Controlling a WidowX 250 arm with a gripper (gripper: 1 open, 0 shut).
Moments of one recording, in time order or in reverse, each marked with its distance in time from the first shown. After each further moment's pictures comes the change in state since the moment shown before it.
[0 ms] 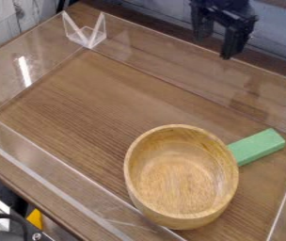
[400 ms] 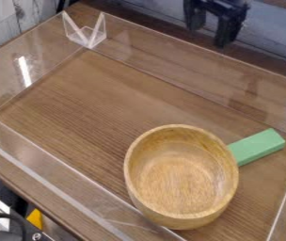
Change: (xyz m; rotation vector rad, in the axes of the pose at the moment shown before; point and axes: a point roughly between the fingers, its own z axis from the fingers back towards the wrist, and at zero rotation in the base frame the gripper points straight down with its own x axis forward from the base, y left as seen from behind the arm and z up) arm 0.001 0.017 0.010 0.009 -0.014 0.041
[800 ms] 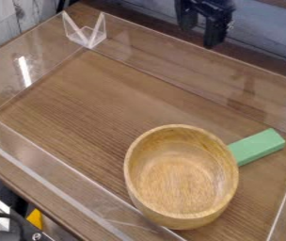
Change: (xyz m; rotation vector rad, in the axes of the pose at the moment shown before) arm -0.005 0.014 -0.007 -0.003 -0.019 -0.064
